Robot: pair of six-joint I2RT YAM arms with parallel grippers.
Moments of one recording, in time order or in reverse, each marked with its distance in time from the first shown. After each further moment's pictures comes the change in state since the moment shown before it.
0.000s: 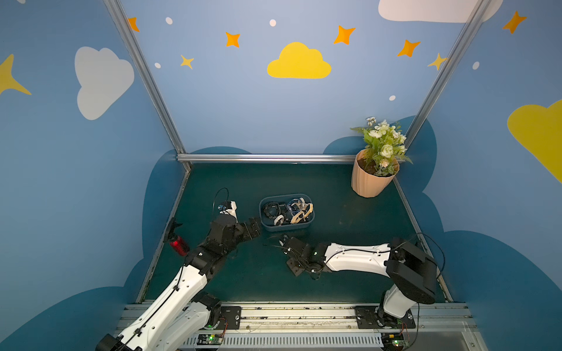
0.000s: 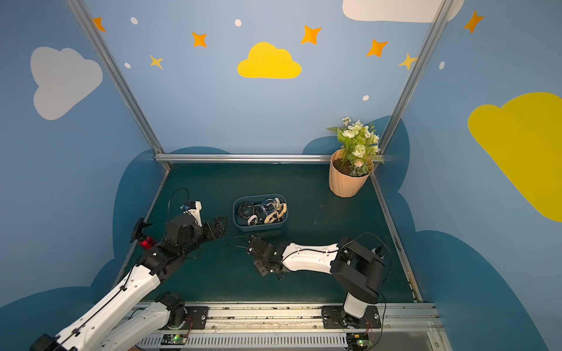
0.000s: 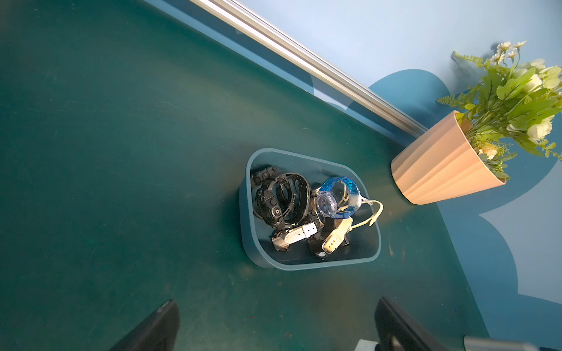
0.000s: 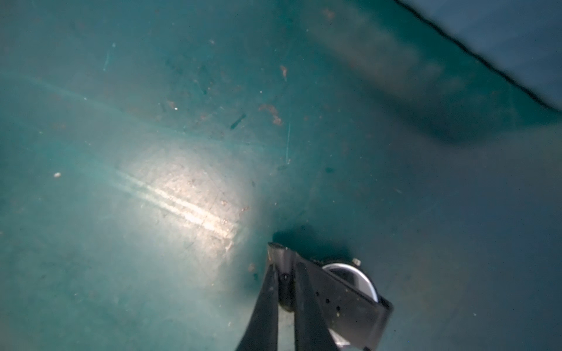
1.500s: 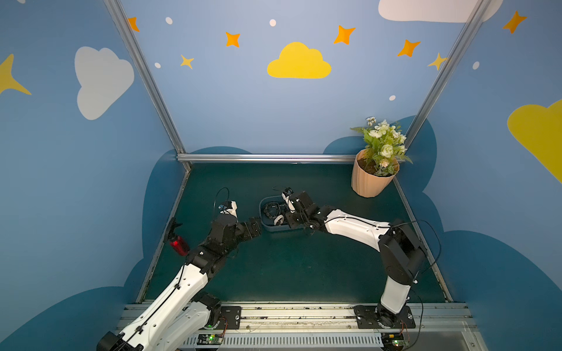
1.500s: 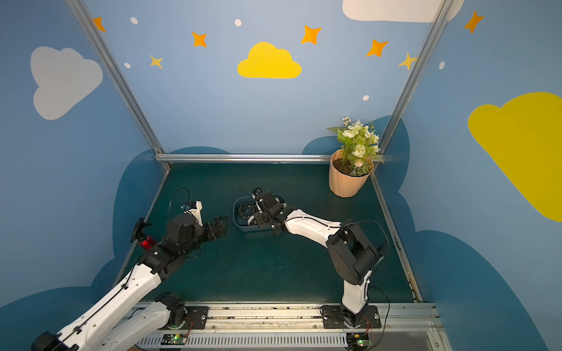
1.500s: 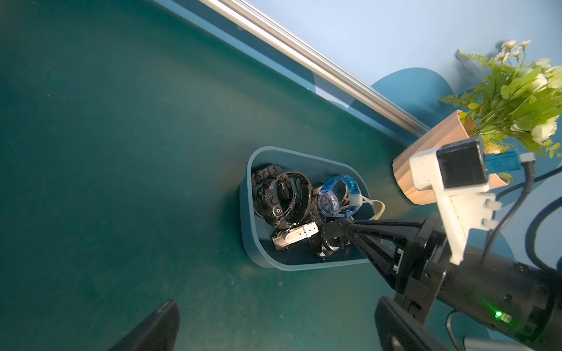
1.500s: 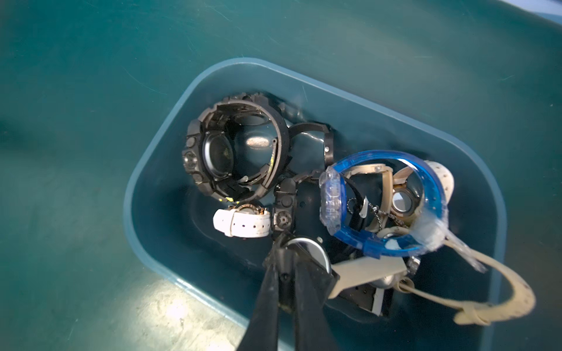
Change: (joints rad) left arm 0.000 0.019 -0.002 0.008 0.001 -0.007; right arm -0.319 0.142 0.339 0.127 -0.064 -0.195
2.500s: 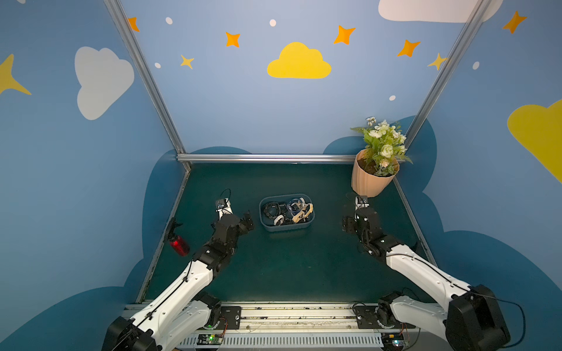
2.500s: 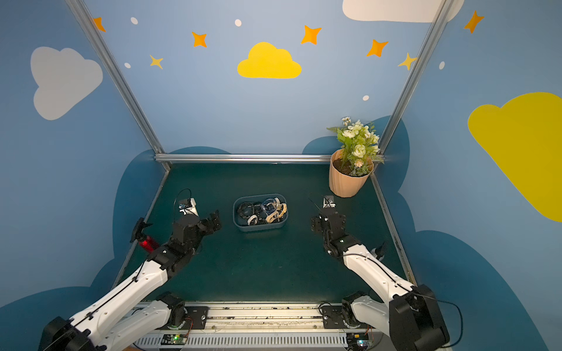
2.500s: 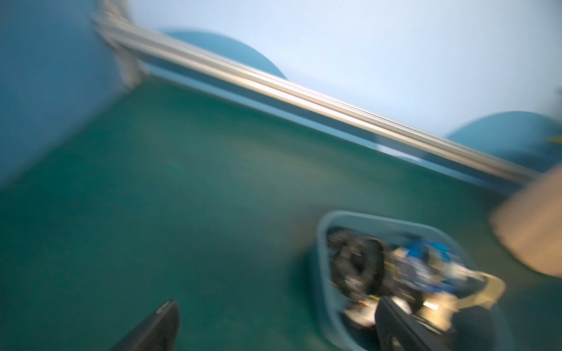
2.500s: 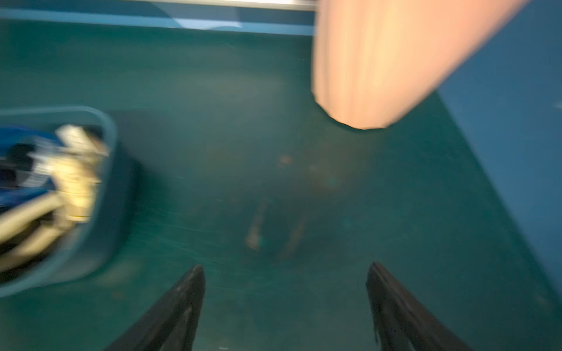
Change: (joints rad) left arm 0.000 0.059 -0.108 0.239 -0.422 0.181; right arm -0.394 -0.729 -0.742 0.203 0.321 0.003
